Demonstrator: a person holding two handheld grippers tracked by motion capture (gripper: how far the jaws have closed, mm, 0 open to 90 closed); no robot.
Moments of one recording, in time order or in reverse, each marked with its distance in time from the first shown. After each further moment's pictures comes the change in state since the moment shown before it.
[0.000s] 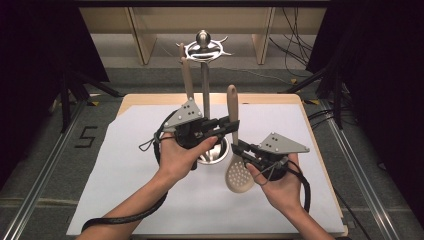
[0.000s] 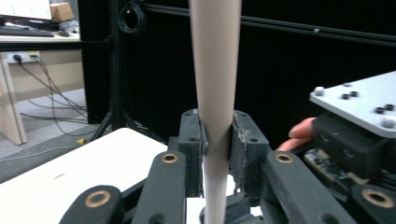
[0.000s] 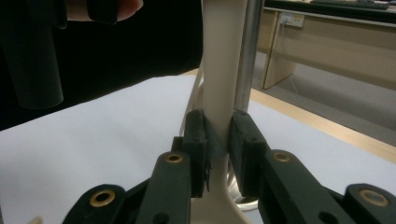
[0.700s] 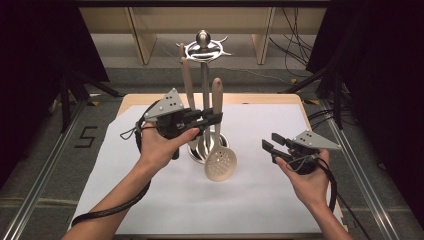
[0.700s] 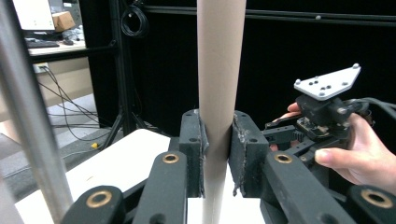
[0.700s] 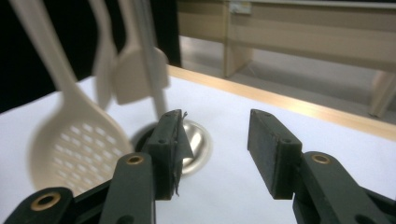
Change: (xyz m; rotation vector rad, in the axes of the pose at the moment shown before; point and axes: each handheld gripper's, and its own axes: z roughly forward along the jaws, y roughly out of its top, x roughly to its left) left arm 0.031 0.014 -0.027 0.002 0.004 0.068; right arm -0.071 -0.035 -0.032 0.003 -0.186 0.110
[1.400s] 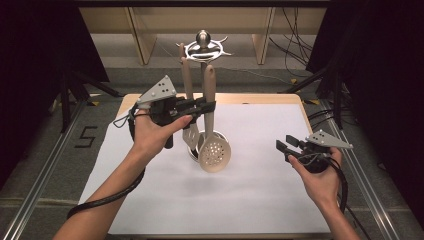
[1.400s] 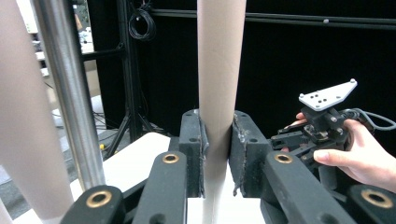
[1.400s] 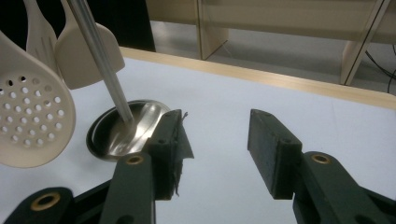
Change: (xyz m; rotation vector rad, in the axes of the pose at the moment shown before) left arm 0.024 0.013 -0.002 -0.001 -0.002 -0.012; right arm -0.031 -0.014 -0.006 0.029 -0.081 0.059
